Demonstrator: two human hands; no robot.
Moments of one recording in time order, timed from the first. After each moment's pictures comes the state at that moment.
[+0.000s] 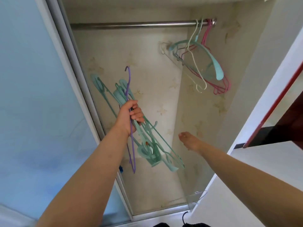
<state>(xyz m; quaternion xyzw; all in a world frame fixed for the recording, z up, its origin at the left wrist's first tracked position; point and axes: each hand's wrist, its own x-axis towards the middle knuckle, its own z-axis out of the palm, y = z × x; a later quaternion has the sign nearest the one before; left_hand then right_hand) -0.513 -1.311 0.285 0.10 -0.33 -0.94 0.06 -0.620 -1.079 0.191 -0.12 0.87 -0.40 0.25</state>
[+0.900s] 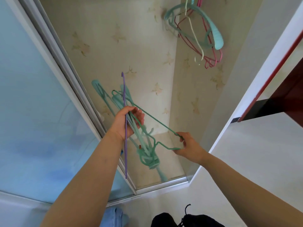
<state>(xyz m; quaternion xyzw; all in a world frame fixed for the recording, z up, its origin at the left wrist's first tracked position) -0.476 -1.291 0.217 0.20 -0.35 -0.92 0.03 -0.540 -1.034 0.114 -0.23 0.87 -0.41 0.15</state>
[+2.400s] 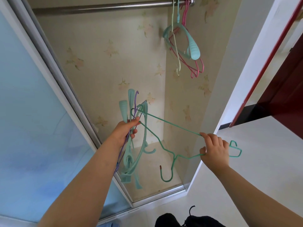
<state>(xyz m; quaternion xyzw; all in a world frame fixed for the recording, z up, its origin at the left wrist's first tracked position) -0.499 -1.295 0.194 0.26 -0.59 -0.76 0.03 -0.547 -0.950 0.113 -0.17 0.96 -0.09 -0.22</state>
